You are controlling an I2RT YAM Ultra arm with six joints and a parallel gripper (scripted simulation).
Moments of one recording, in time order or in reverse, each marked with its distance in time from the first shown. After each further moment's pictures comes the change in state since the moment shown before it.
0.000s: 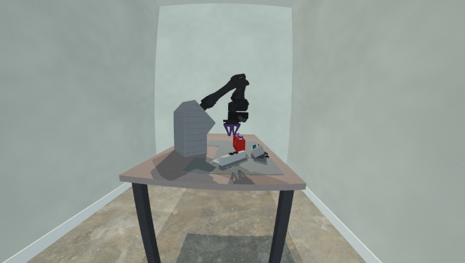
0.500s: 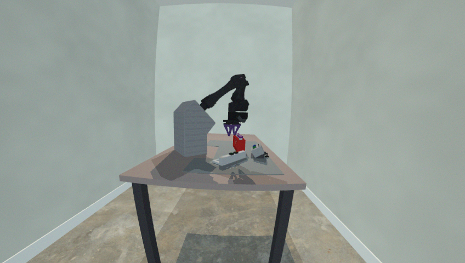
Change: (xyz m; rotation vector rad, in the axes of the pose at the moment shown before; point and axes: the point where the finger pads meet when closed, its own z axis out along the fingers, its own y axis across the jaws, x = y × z) arm 0.005 0.006 0.001 0.003 0.002 0.076
